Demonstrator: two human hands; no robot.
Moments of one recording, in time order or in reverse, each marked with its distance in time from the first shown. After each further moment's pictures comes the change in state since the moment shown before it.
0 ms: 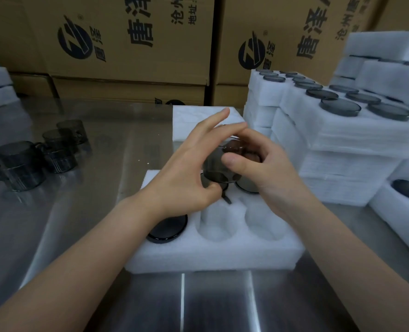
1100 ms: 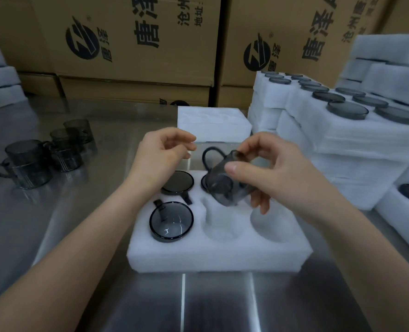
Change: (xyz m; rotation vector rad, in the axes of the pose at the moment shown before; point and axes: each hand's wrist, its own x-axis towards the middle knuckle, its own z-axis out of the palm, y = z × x) left_hand 0.003 -0.038 -0.020 -0.227 0.390 -0.568; right_hand -0.018 -0.042 0.008 -0.355 0.007 0.215
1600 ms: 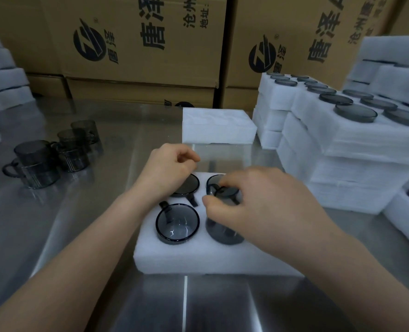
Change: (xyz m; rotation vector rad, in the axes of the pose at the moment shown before) left_hand 0.005 -0.018 0.001 0.332 -0.085 -0.047; right_hand -0.022 -0.025 0.035 -0.896 -0.021 -0.109
